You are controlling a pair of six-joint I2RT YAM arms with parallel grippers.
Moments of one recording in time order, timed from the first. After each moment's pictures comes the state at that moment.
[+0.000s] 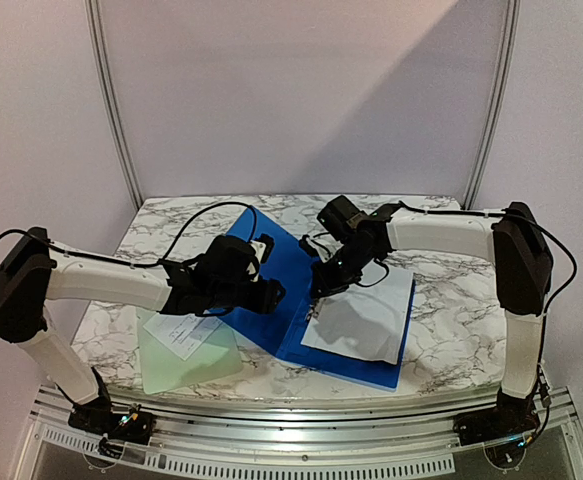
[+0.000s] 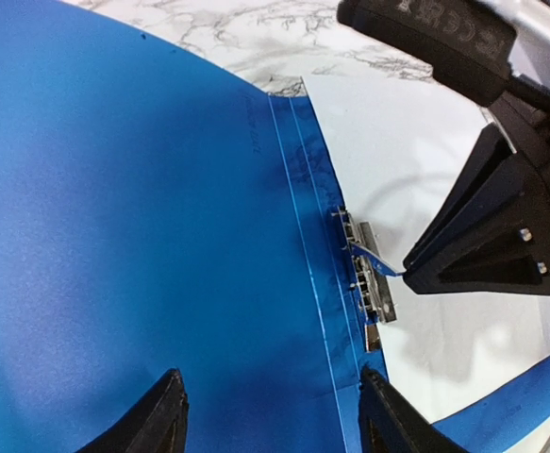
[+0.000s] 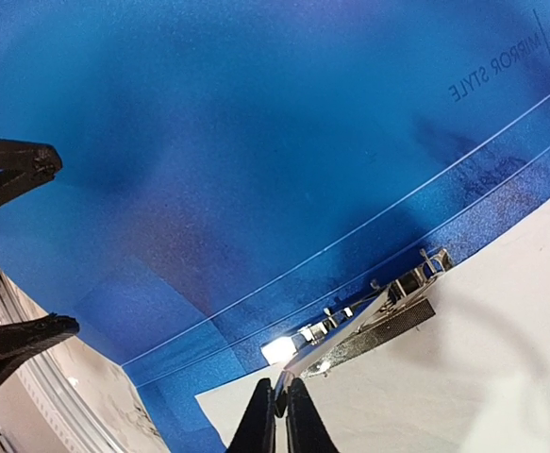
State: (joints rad) left arm -0.90 1.62 0.90 0.03 -0.20 -0.39; right arm 0.80 2.02 1.58 -0.67 -0.28 0.29
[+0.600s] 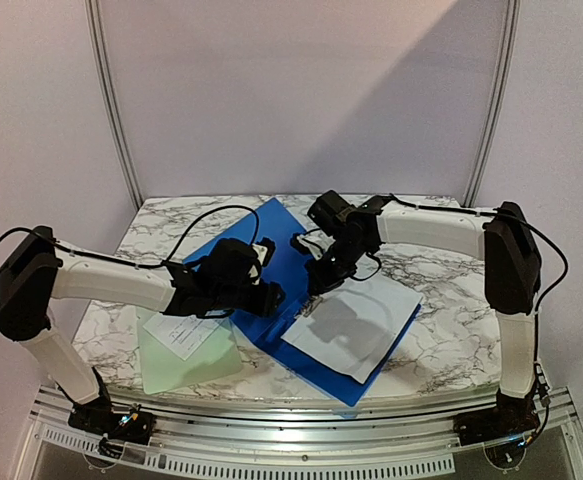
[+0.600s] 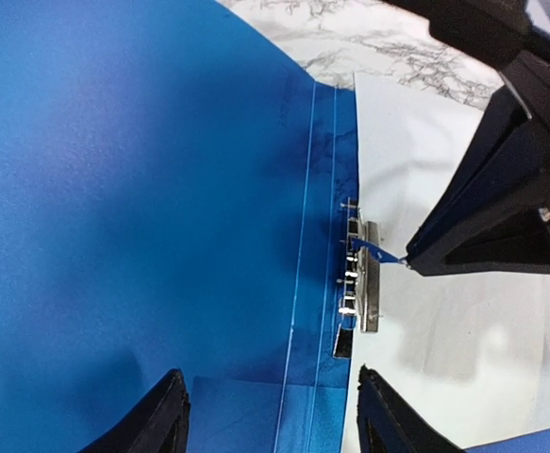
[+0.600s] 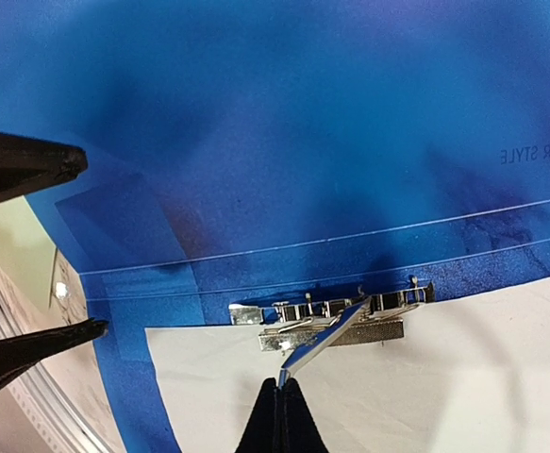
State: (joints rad) left arm -0.90 1.65 0.90 0.03 -0.20 -0.39; right arm 0.82 2.08 1.72 -0.79 -0.24 0.19
